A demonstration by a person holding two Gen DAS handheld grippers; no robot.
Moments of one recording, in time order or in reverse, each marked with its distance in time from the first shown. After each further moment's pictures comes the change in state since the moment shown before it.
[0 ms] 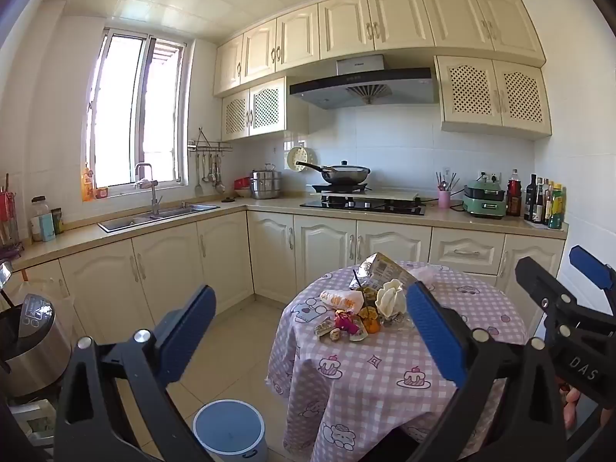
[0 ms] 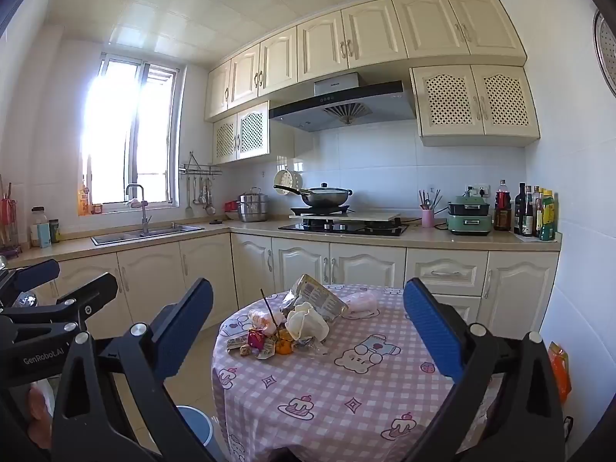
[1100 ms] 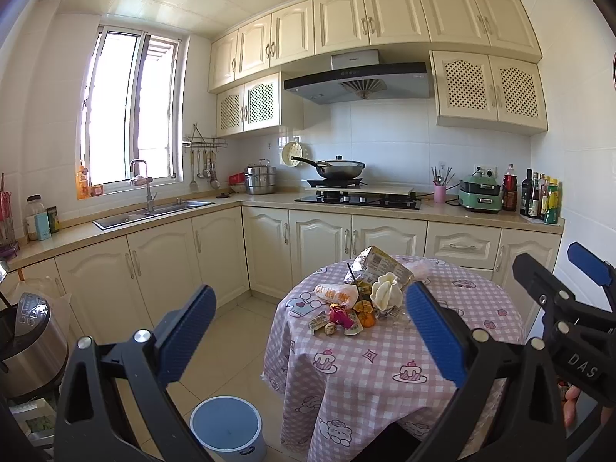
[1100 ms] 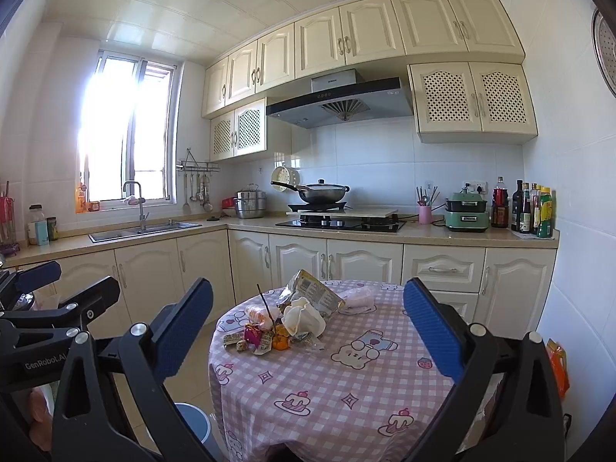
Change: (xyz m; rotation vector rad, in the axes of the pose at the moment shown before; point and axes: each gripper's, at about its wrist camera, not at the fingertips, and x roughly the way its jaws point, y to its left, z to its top) left arm 0.005 -0.007 -0.012 0.006 0.008 -0.013; right arm 0.005 -0.003 -0.009 0.001 0.006 -0.009
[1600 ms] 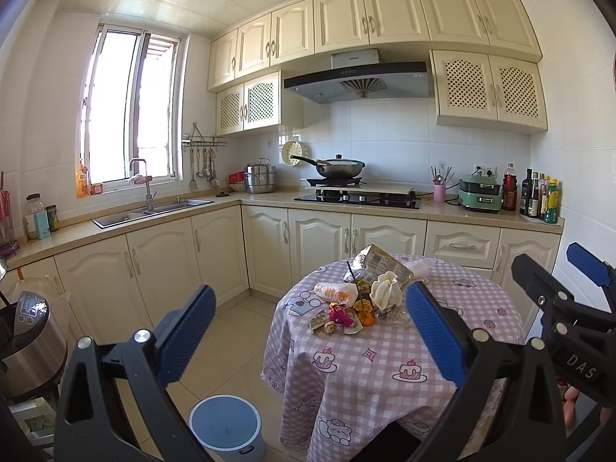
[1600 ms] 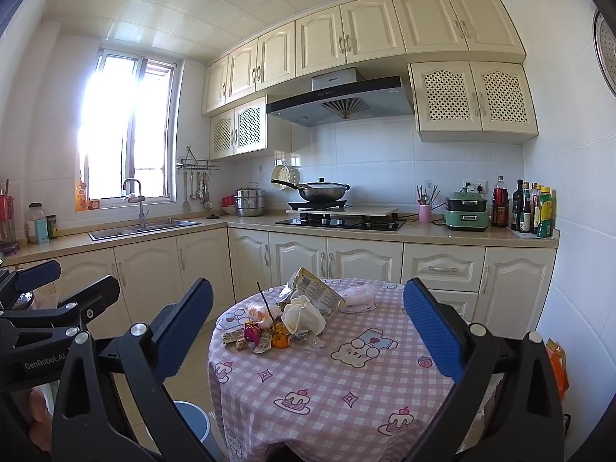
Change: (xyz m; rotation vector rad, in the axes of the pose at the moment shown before) left arm 0.000 -0.001 -0.001 0.001 0.002 -0.001; right arm 0.003 -0.001 -0.004 -0.001 0.005 -0.001
